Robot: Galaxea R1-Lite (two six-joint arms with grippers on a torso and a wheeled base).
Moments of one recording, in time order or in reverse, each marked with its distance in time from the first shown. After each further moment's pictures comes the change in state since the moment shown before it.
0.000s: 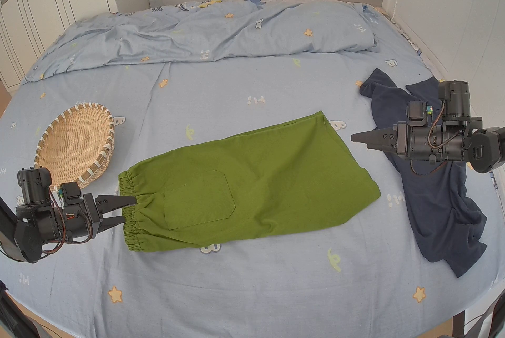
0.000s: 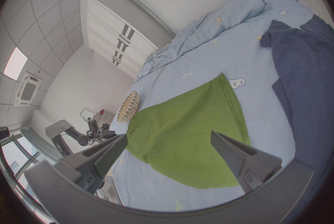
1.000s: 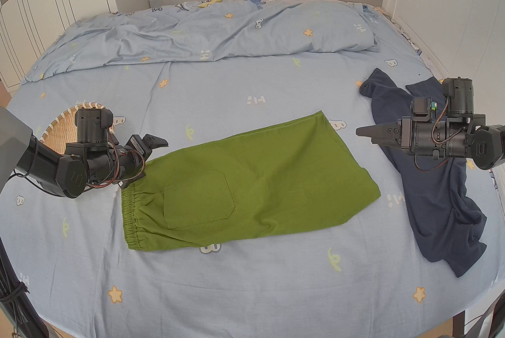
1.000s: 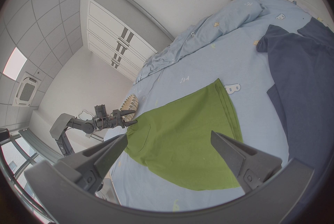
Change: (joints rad) left arm -0.280 0.203 -0.631 0.407 0.670 -0.267; right arm -0.024 -0.005 -0.015 0.000 0.001 0.004
